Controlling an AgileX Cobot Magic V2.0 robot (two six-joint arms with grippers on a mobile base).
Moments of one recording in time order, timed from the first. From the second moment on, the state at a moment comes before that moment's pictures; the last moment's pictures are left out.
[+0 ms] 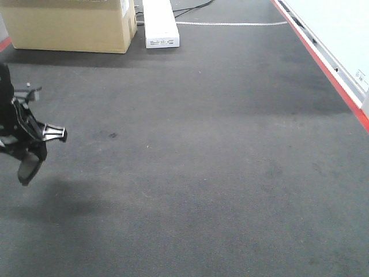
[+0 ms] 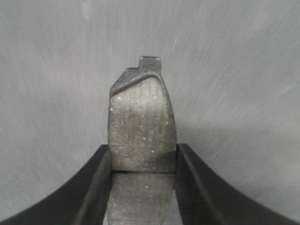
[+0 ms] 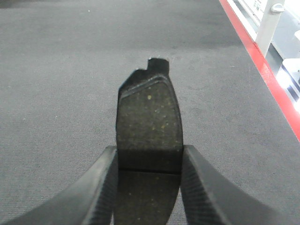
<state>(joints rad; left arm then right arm) -0.04 1.87 -1.50 0.07 1.04 -0.13 -0.01 0.42 -0.32 0.01 0.38 0.00</state>
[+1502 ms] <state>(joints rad) -0.04 2.03 -1.47 0.05 0.98 -0.13 -0.01 0.42 -0.32 0.01 0.38 0.00</state>
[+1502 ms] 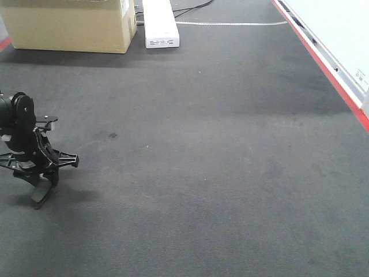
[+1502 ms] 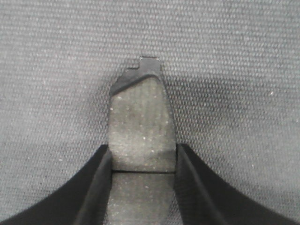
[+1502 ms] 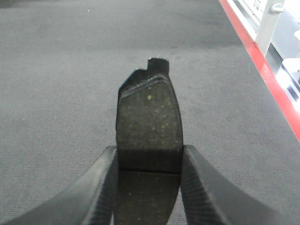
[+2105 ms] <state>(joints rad) -0.04 2.03 -1.47 0.05 0.98 -0.12 -0.01 0.42 -0.32 0.01 0.38 0.00</state>
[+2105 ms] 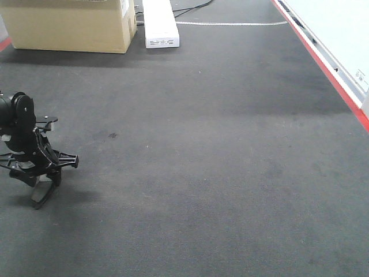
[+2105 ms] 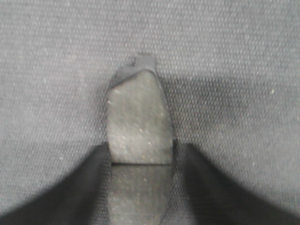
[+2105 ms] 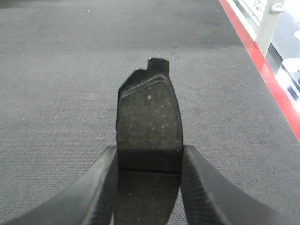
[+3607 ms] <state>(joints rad) -0.04 0.68 -0.90 0.05 0.76 0.01 -0.01 0.42 -0.32 0.01 0.38 0.00</state>
